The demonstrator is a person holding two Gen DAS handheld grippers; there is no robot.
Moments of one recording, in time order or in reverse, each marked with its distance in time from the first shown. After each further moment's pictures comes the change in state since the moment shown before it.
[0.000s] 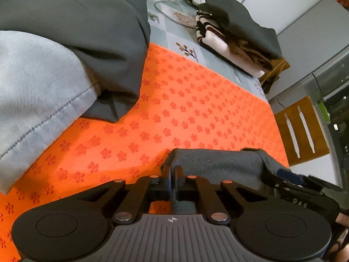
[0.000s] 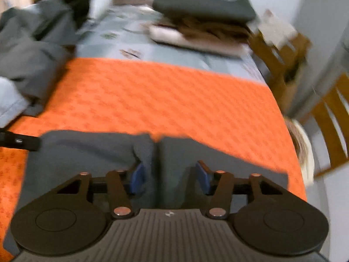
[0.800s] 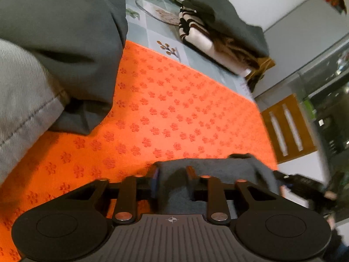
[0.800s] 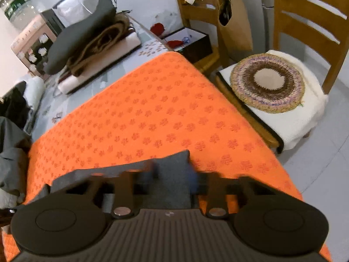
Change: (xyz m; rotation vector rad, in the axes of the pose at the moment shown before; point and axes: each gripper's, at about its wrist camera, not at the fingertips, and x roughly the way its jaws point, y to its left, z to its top) left arm 0.029 -0.006 0.009 0.036 0.004 -0.064; right arm 0.041 -0.190 -0.040 0.558 -0.095 0.166
